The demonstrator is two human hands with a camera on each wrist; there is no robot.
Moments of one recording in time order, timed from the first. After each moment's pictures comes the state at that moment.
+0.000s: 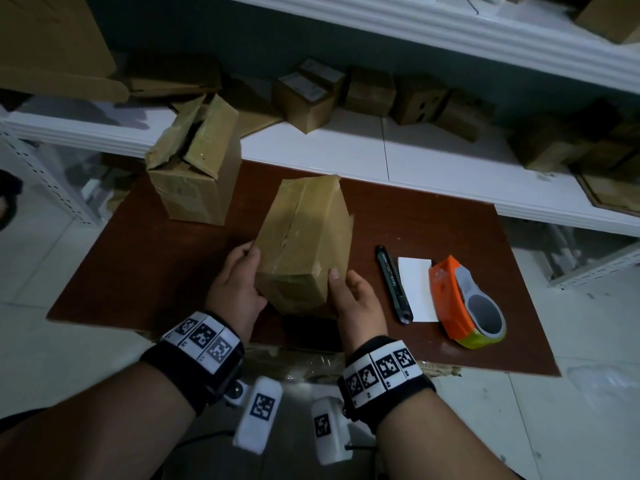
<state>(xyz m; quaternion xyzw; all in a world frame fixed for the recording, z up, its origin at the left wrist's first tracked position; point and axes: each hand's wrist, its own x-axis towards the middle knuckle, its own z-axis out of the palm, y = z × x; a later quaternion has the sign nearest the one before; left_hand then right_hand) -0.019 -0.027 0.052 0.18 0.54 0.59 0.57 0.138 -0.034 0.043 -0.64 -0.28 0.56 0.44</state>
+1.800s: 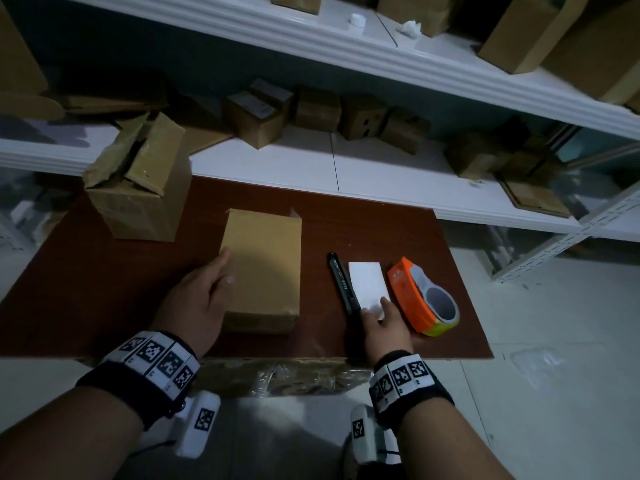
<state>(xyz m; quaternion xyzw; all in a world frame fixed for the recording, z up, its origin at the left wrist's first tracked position) -0.025 -0.034 0.056 0.59 0.68 0.28 0.32 0.256 -0.049 0.037 -0.83 -0.39 0.32 0.23</state>
